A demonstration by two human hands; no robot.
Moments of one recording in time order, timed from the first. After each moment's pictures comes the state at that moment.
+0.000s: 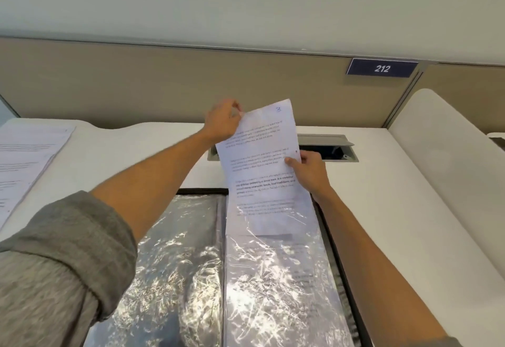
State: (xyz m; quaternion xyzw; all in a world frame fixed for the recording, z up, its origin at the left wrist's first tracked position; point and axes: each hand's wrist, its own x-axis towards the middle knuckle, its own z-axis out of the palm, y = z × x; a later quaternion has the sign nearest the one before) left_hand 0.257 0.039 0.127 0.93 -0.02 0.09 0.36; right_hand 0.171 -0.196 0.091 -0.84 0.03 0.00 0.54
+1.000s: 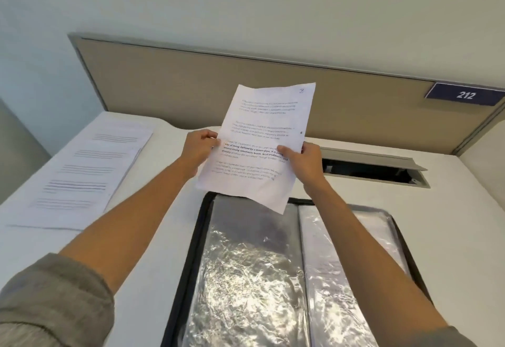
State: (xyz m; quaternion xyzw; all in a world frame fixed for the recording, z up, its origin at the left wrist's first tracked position) left_hand 0.145 0.255 0.117 0.76 0.20 0.09 0.61; right_hand 0.168 0.013 0.119 -0.75 0.00 0.01 0.66
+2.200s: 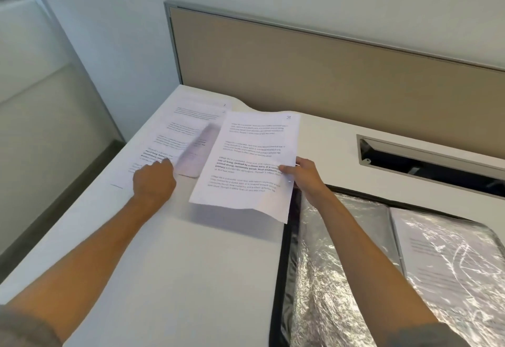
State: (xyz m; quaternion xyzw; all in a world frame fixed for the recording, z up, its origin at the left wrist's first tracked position) left_hand -0.021 0.510 0.033 0.96 0.27 -0.03 -0.05; right_hand 0.115 0.212 0.047 -0.73 0.00 0.23 0.64
